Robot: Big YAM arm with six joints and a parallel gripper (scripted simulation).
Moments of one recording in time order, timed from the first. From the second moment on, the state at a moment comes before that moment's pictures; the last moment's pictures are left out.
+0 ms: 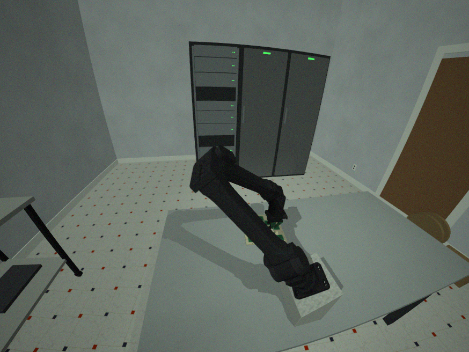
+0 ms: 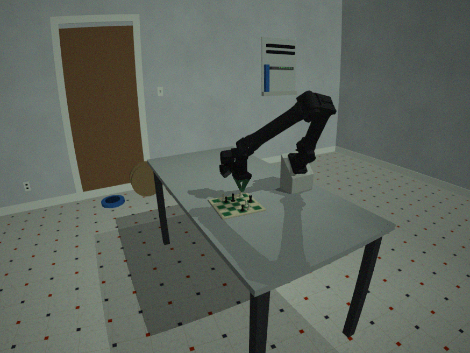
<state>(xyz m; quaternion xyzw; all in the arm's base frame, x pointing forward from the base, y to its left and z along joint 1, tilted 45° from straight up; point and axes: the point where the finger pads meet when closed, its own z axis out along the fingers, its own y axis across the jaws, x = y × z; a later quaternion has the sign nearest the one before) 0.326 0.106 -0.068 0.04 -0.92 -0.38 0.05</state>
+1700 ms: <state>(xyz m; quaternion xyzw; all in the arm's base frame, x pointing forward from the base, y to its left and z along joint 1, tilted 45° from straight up) 0.329 0.114 -0.077 0.03 -0.92 -0.38 0.05</state>
